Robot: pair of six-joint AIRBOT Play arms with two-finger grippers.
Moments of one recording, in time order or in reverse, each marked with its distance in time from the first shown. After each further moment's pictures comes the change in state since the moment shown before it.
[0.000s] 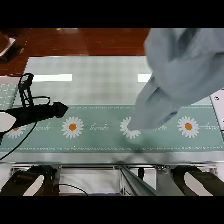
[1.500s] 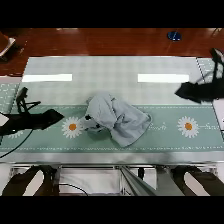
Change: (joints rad) left arm 0.333 -0.085 -0.124 -0.313 -0.178 0.199; right arm -0.100 0.098 -1.010 -0.567 -0.208 0.243
